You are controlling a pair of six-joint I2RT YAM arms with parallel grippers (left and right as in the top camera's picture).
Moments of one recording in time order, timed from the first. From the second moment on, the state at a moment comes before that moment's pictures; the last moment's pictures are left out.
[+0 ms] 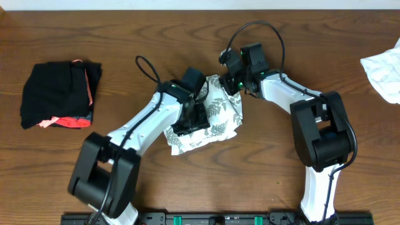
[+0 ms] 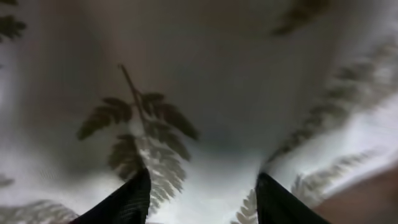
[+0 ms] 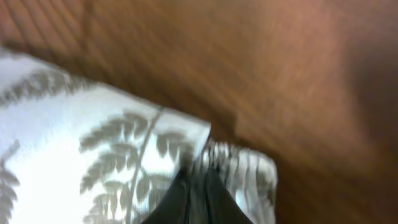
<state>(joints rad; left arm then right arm) -0.51 1.80 1.20 -0.87 0.24 -0.75 0.33 2.14 1.34 -0.17 -0.43 -0.14</state>
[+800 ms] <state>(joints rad) -0.15 1.95 1.24 -0.51 0.19 -0.43 0.30 2.12 1.37 -0.74 -0.57 -0.07</state>
